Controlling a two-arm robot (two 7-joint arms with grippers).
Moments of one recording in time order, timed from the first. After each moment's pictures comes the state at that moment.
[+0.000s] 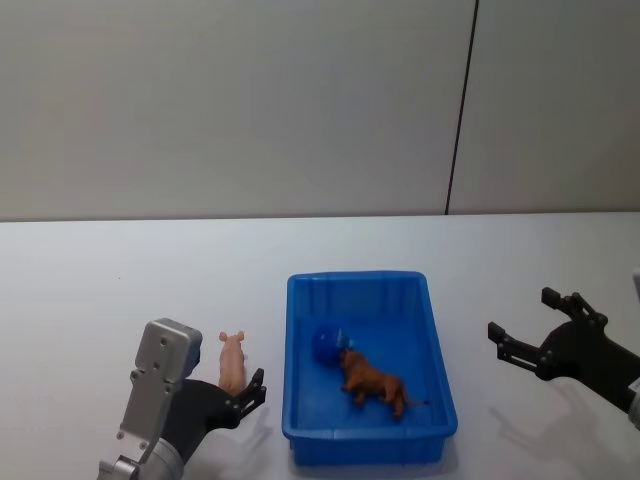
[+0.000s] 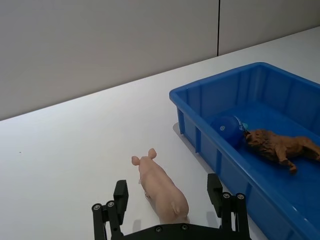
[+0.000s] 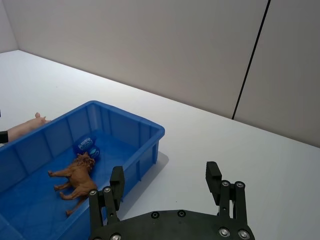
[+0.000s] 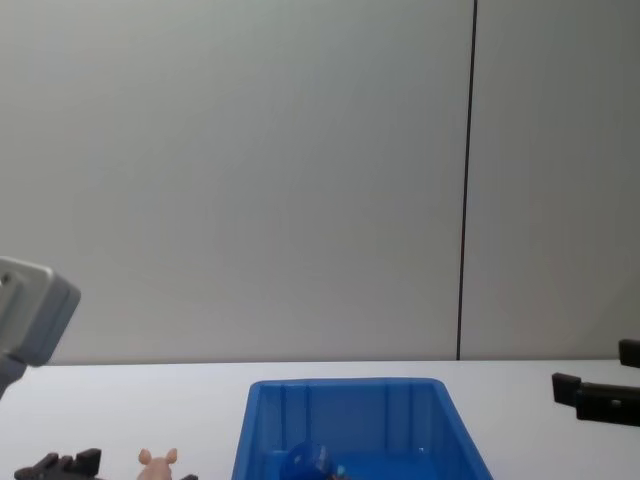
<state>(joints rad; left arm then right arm) -0.02 0.48 0.42 -1.59 -0.37 0.08 0.09 0.06 0.45 -0.22 -1.58 0.34 0.06 0.40</state>
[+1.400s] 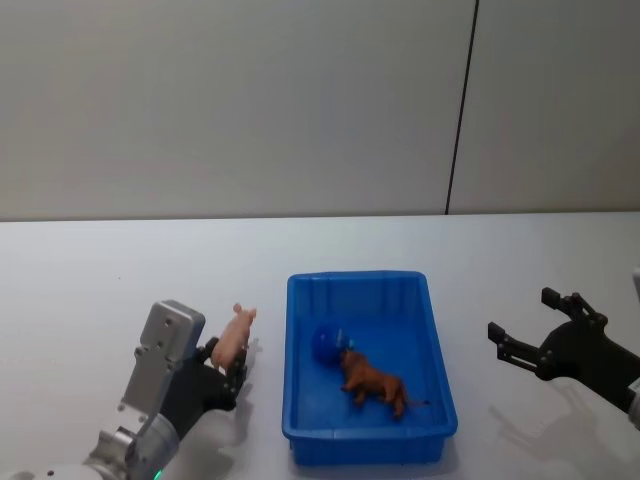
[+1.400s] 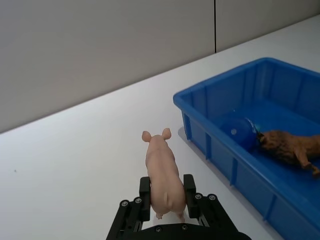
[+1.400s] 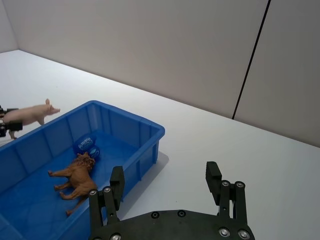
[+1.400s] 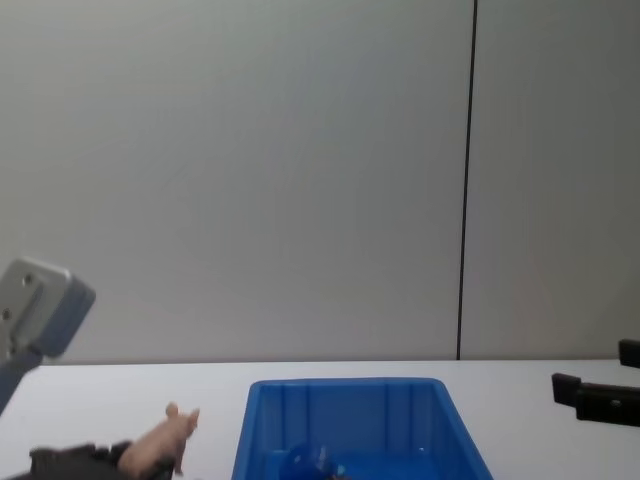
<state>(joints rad) -0.09 0.44 0.38 -1.48 -0.30 0.09 -0.04 0.06 0.45 -0.22 -1.58 0.34 0.06 0.40</state>
